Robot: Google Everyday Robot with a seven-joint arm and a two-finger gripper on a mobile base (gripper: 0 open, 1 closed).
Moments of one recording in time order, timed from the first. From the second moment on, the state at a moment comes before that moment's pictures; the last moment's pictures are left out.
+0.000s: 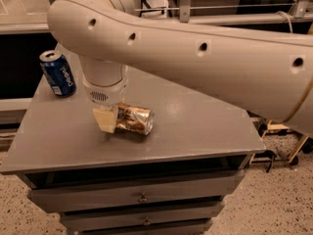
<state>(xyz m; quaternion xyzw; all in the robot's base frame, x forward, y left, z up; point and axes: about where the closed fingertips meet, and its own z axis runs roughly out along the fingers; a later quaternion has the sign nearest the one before) 0.501 0.094 0.839 -0.61 0.78 -0.02 0.09</state>
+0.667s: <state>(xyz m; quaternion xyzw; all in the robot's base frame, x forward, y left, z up) 0.514 0.089 0.891 -0.66 0.74 0.01 0.13</state>
